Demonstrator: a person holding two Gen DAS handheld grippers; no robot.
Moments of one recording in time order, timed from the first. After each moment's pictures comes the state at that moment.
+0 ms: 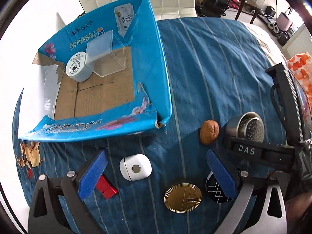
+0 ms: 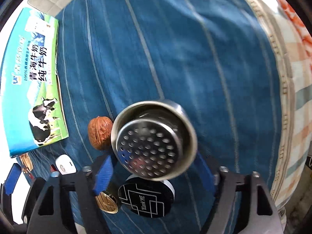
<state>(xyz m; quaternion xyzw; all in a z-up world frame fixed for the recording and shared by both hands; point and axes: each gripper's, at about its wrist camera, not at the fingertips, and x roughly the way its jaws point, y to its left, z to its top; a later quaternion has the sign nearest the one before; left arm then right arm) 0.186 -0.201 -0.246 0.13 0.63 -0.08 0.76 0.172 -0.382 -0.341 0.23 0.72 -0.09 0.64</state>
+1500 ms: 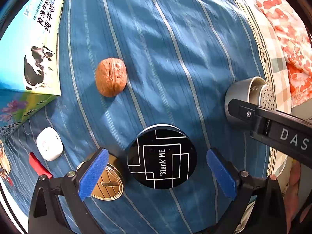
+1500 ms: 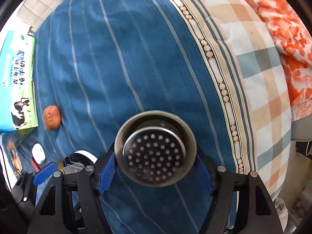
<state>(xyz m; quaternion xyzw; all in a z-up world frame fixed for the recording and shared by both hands) 0.155 -0.267 -0.320 0.15 0.73 -0.20 0.63 0.092 -0.464 -0.333 0.23 0.71 -0.15 0.65</state>
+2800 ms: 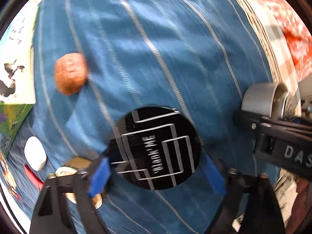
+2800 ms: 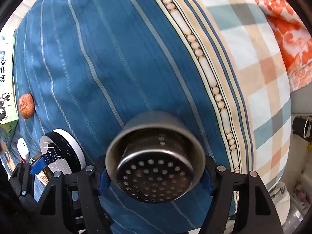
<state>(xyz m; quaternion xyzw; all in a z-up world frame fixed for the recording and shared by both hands) 0.129 -0.312 -0.341 0.20 0.72 -0.23 0.63 0.057 -0.472 -0.353 0.25 0.73 -0.18 0.61</state>
